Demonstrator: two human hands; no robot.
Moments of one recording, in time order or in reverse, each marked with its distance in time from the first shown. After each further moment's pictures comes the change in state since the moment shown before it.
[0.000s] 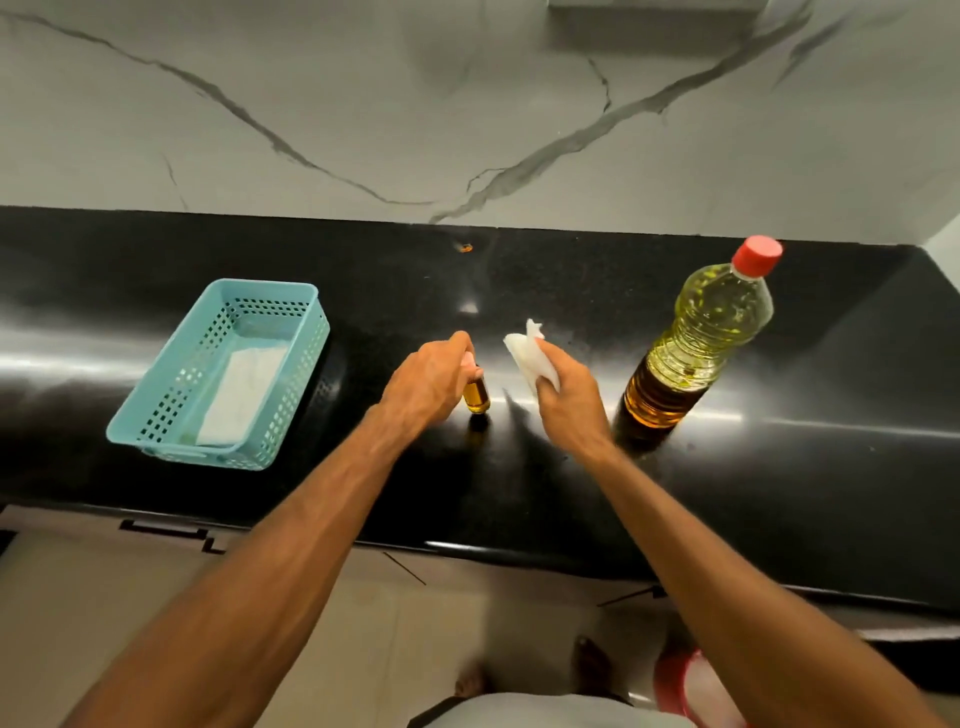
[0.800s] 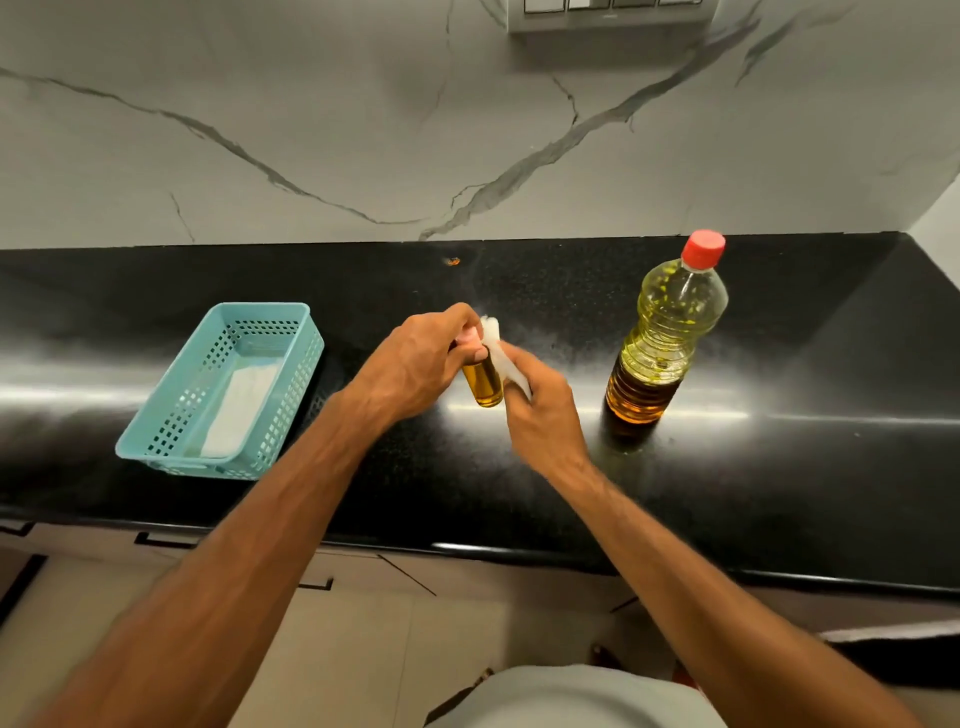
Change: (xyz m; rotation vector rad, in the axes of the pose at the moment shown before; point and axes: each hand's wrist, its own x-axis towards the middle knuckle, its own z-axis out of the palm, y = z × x) left_hand -0.033 0.059 -0.054 -0.011 0.042 0.233; right_hand -0.036 -0.029 -0.014 0.300 0.039 -0.221
